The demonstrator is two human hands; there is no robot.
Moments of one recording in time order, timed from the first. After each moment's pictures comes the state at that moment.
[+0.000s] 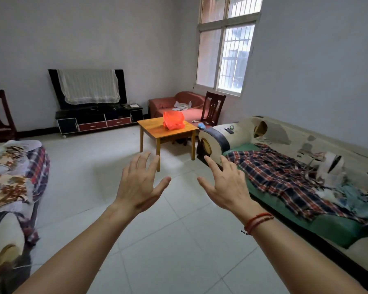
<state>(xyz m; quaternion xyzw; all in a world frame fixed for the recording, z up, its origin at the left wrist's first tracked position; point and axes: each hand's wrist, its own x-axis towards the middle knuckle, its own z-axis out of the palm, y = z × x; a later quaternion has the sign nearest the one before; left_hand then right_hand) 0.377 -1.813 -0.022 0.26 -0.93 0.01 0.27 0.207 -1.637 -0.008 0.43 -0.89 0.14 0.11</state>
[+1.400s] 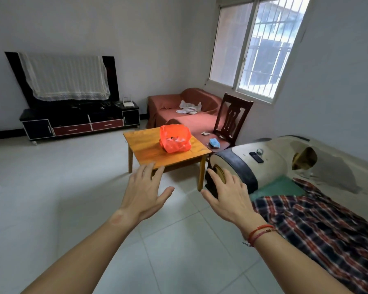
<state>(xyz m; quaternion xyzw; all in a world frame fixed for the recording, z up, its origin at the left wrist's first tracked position) -0.229 -2.391 -0.088 0.28 -0.94 -0.01 0.20 -0.403 -2.212 -0.070 0.44 -0.89 0.11 0.05</state>
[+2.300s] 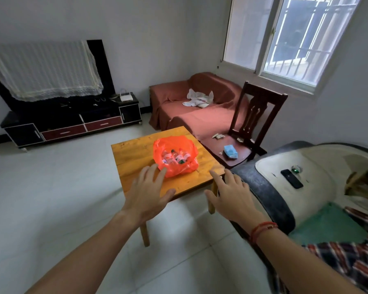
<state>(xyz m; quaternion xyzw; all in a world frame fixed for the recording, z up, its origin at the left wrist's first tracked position) -0.605 -2.711 -0.117 0.32 -0.94 -0.02 0.11 -0.793 -2.547 -0.122 0.46 -0.88 0.07 -0.02</state>
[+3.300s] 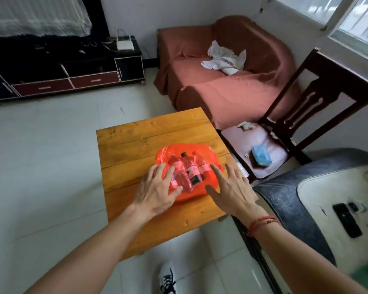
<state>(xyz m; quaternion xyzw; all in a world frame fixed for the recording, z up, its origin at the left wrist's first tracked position) -0.843 -3.063 -0.241 0.36 -0.92 -0.15 0.01 -1.030 -2.929 -0.214 0.49 -0.86 0.00 -0.11</state>
